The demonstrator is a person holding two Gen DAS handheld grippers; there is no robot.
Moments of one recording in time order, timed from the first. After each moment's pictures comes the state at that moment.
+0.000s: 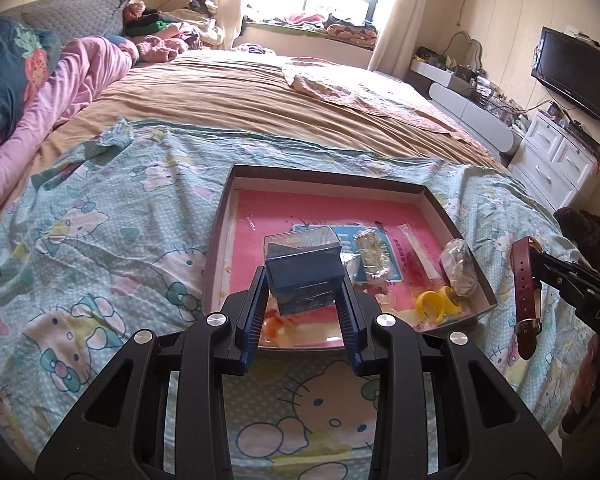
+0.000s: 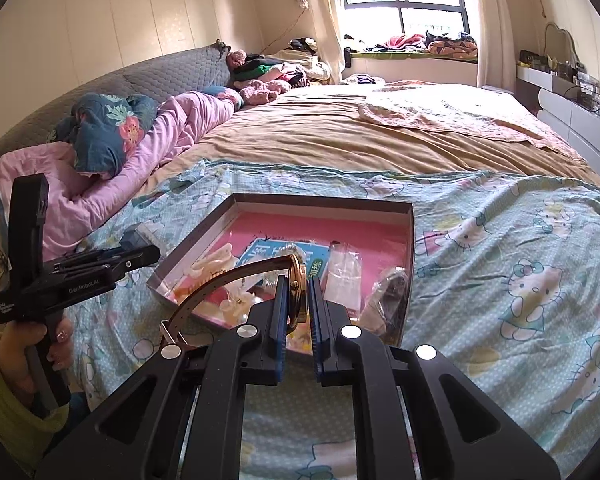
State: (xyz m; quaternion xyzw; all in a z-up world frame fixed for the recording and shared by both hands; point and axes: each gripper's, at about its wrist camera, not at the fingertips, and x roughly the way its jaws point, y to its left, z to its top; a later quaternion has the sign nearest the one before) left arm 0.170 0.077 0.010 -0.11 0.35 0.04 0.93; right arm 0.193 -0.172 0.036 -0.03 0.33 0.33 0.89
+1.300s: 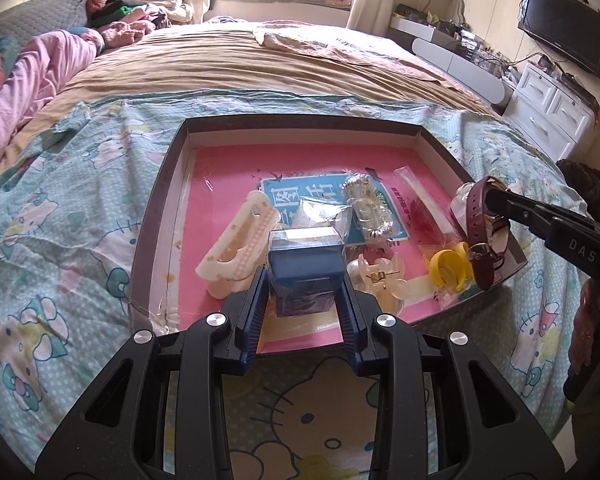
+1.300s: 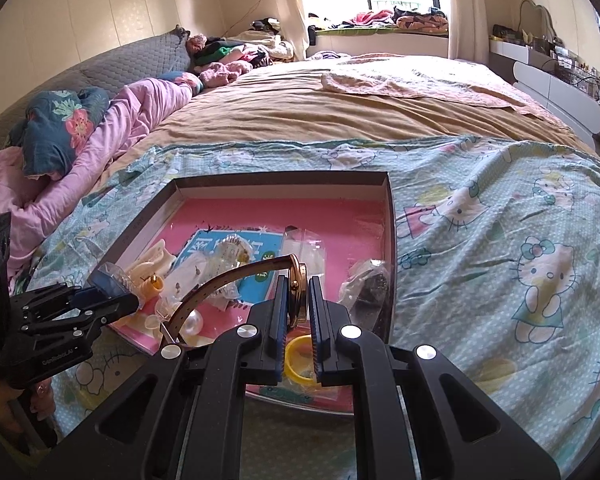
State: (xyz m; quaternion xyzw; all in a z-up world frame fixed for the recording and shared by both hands) left arm 0.203 0.053 -0.040 -0.07 0.41 0.00 0.91; right arm 0.251 -0.158 -0.016 -0.03 0.37 0.27 0.89
